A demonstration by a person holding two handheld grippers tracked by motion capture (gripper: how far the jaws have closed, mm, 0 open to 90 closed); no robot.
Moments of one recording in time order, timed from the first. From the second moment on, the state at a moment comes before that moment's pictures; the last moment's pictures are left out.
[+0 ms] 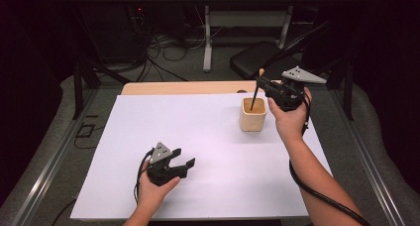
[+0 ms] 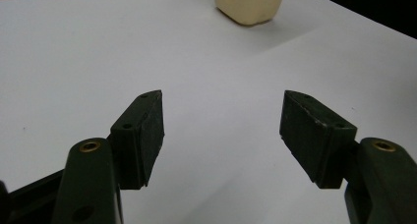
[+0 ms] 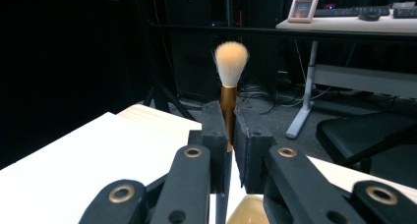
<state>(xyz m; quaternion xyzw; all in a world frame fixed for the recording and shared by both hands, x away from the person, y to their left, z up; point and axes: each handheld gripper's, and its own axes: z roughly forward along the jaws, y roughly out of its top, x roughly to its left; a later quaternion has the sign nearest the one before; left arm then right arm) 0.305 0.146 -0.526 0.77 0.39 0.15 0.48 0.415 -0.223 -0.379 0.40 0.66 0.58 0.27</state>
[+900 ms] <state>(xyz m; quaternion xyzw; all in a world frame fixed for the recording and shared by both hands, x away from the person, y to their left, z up) 0.304 0.148 -0.526 0.77 0.39 0.15 0.48 0.430 -0.228 -0.380 0.42 0.66 0.56 0.30</state>
